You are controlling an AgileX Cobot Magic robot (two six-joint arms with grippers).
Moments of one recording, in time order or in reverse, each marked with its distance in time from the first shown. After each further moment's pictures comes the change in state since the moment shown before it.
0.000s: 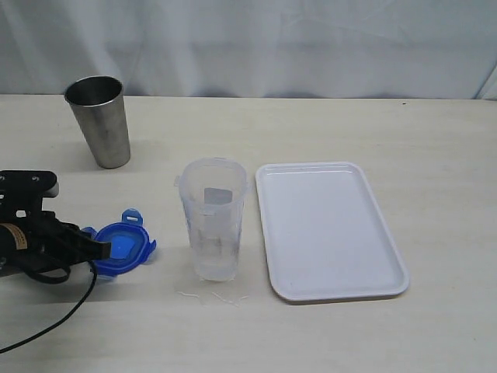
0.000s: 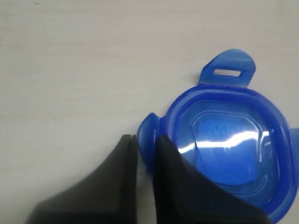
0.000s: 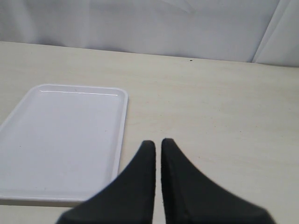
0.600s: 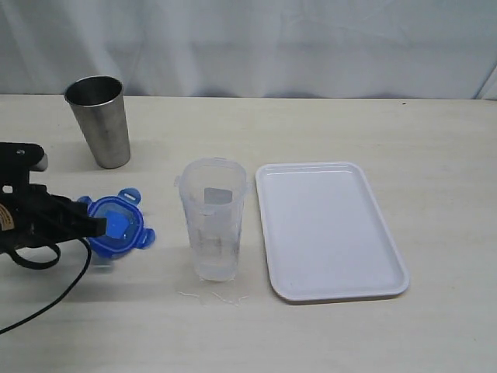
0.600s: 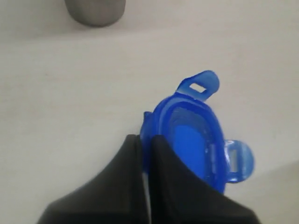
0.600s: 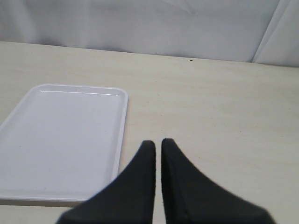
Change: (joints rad) left arm 0.000 -0.149 0.002 0.036 0.012 -0.008; right arm 0.000 0.000 0.000 0.000 0.000 0.000
